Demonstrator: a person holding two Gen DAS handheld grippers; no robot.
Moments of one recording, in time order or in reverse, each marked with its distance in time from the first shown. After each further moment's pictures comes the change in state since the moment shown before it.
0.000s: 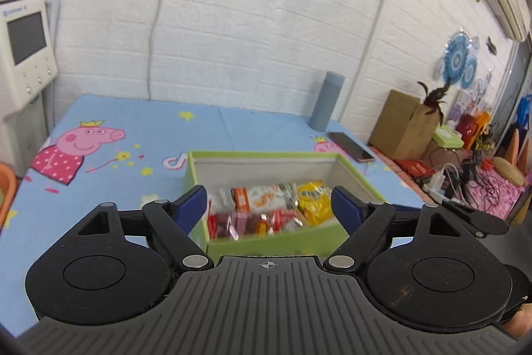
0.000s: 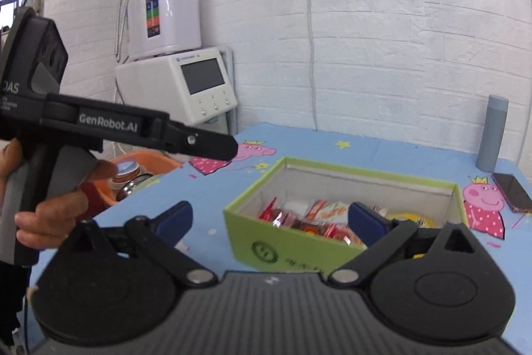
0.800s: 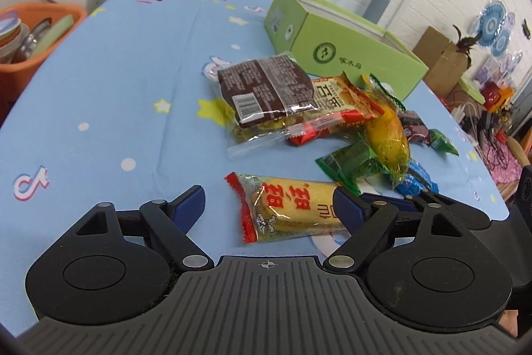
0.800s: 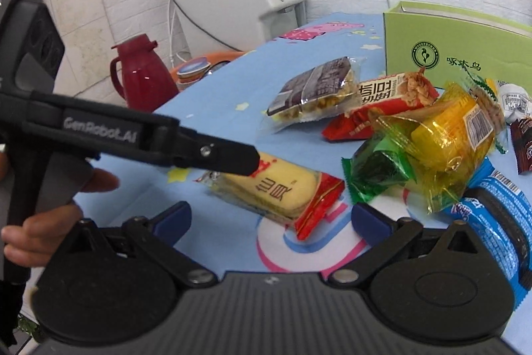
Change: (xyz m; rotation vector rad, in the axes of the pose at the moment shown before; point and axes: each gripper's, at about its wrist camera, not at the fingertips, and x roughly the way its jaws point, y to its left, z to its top) left arm -0.091 0.063 -0.178 -0.188 0.248 0.078; right arm 0.007 0.152 -0.144 0.061 0.258 0.121
